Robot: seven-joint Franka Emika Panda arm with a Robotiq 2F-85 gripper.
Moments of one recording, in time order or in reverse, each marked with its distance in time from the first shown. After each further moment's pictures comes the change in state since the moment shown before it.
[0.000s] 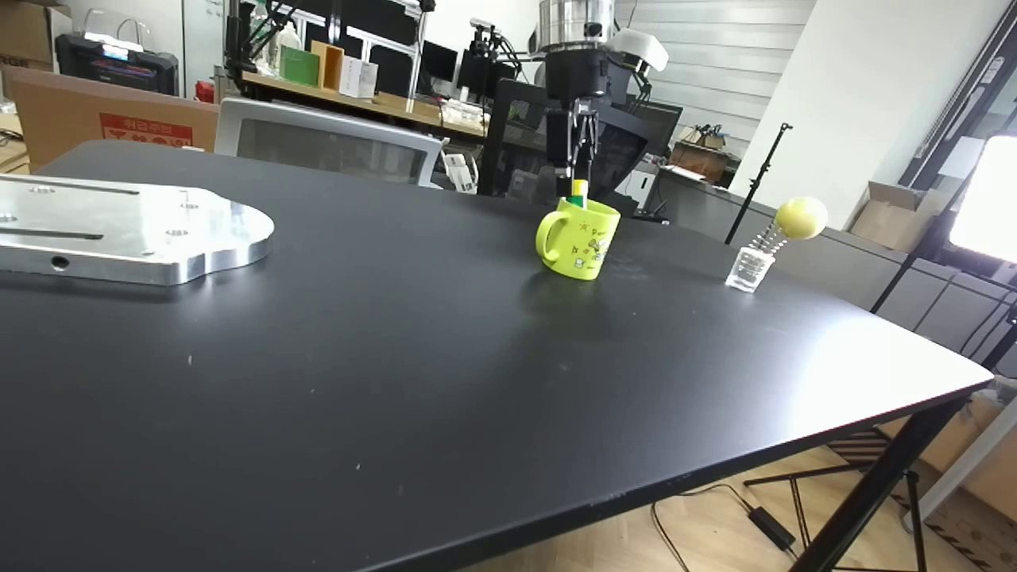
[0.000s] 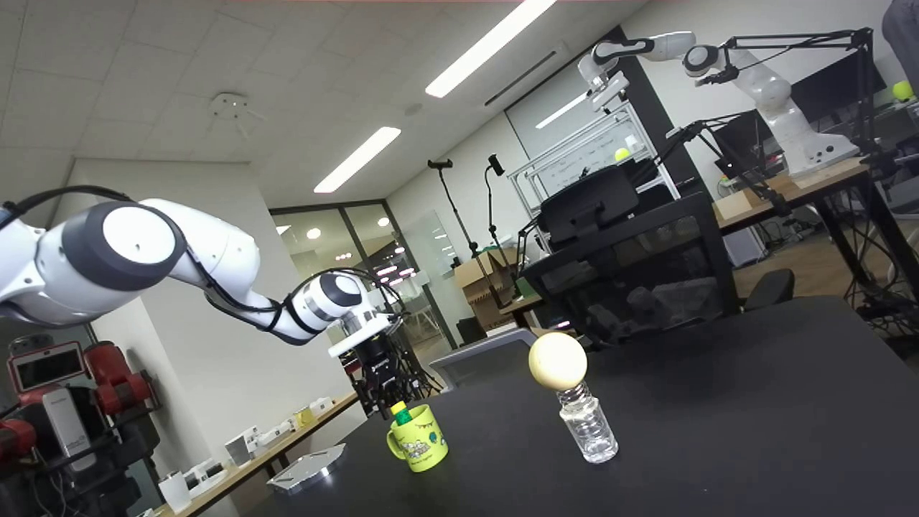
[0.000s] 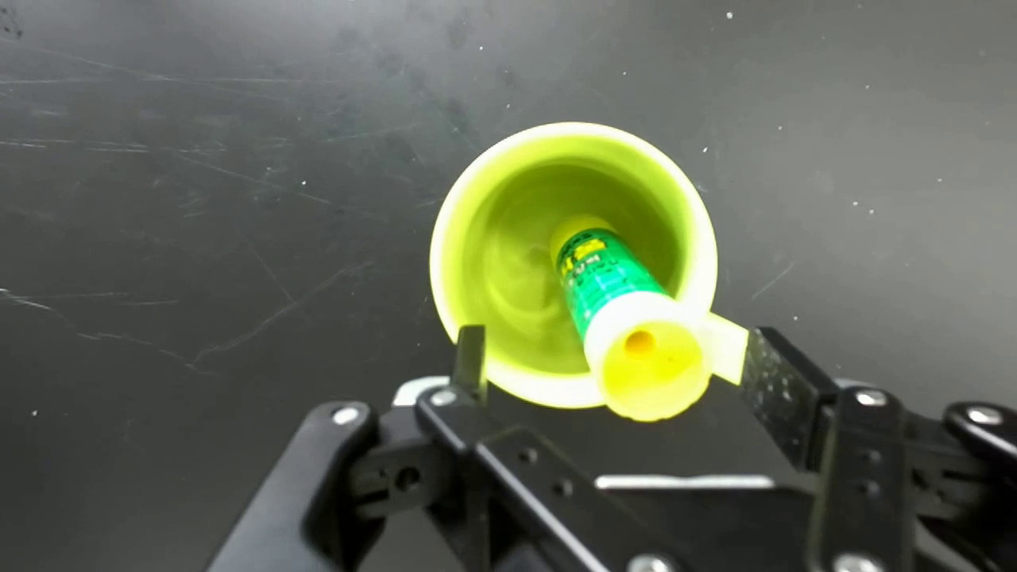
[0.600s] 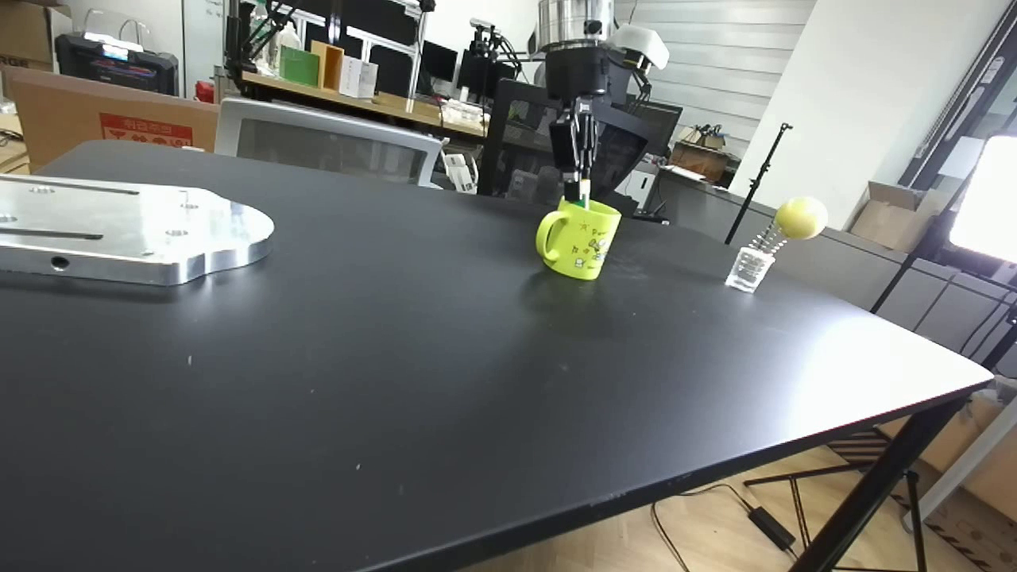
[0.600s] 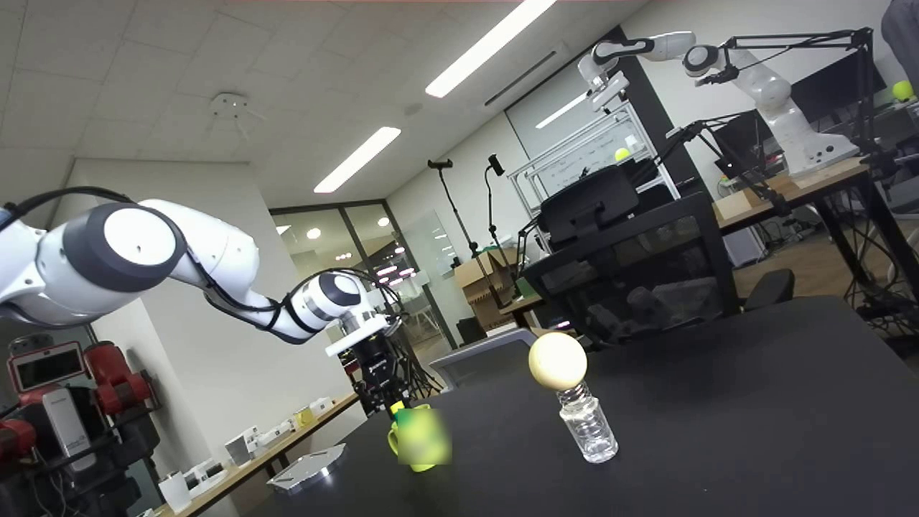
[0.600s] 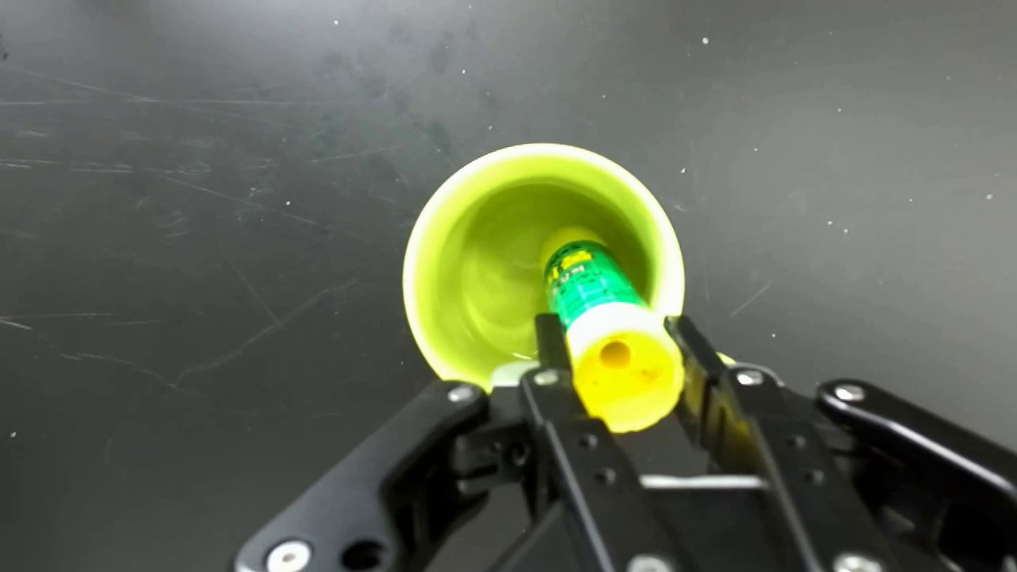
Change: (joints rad) arm 0.002 0.003 0.005 0.013 0.005 -0.041 0.000
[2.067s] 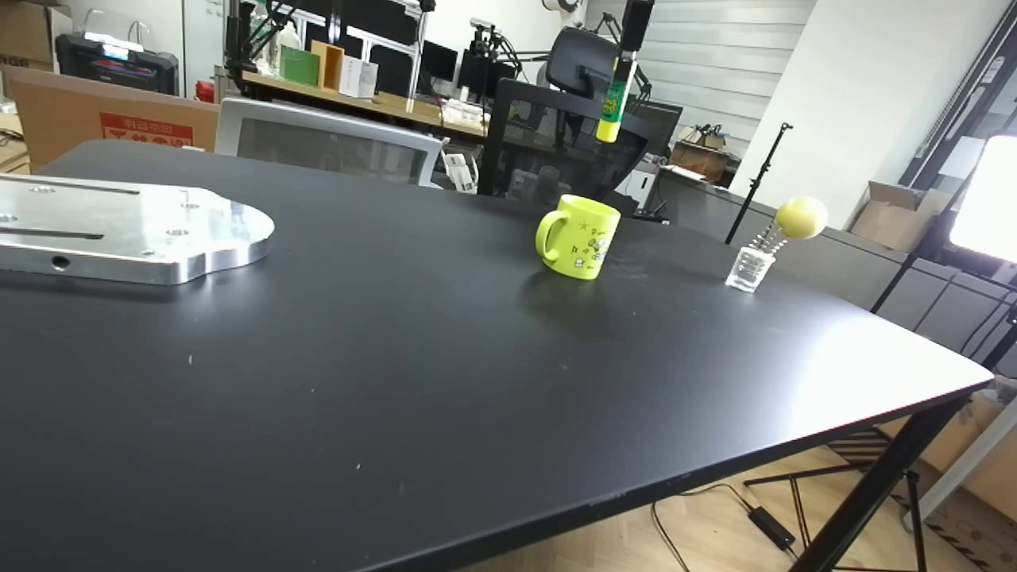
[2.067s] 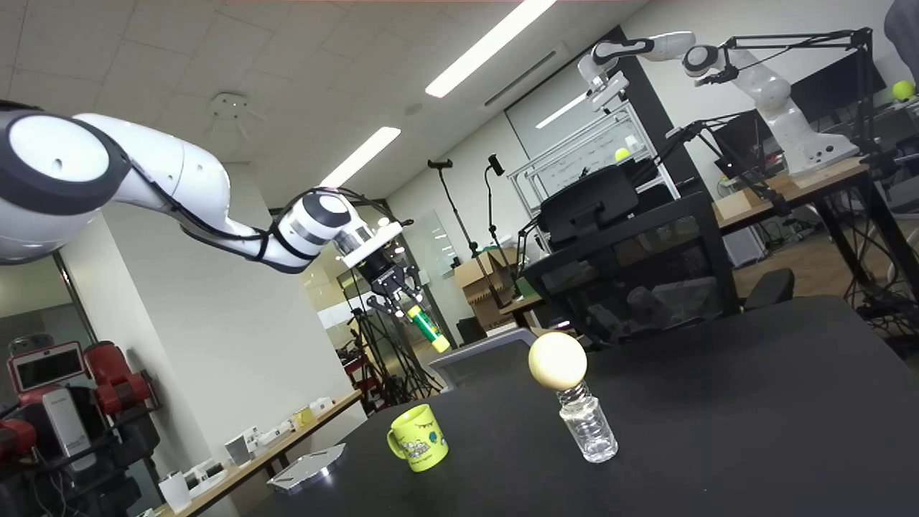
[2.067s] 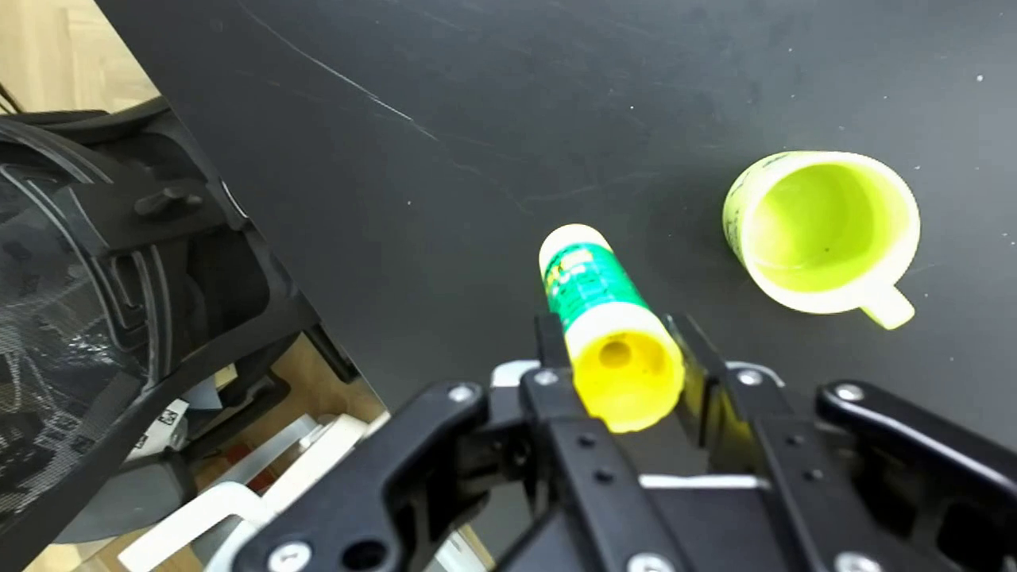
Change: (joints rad) arm -0.140 -0.277 0.012 -0.120 -0.060 0.202 -0.384
